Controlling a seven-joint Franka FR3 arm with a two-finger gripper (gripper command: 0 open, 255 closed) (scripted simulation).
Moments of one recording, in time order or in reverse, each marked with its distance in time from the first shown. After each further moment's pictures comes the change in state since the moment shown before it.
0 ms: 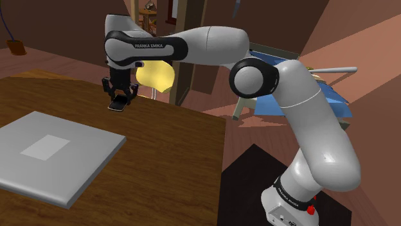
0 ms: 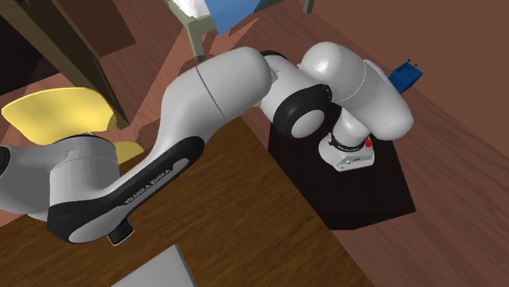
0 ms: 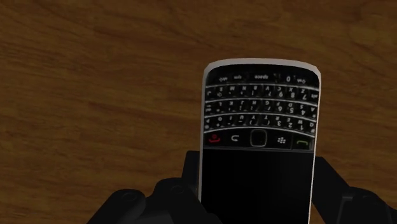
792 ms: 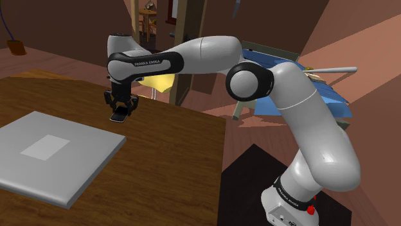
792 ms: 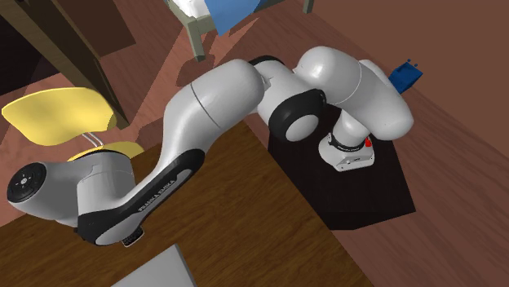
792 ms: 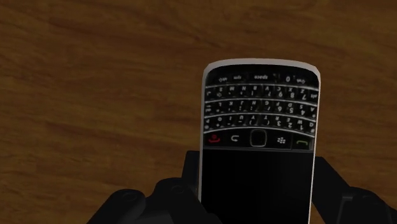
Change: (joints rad) arm -0.005 0.045 -0.006 -0.081 -0.008 0.125 0.003
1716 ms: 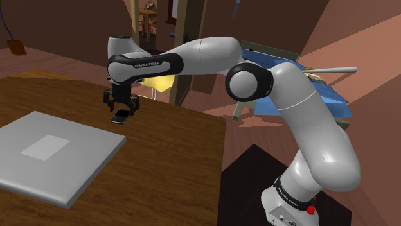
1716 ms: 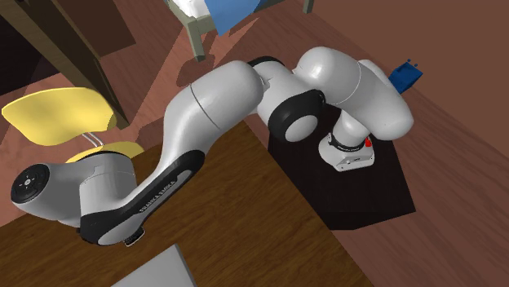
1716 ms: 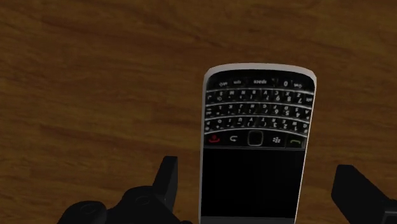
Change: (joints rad) arm -0.001 0.006 -0.001 -0.006 -0.001 0.012 0.000
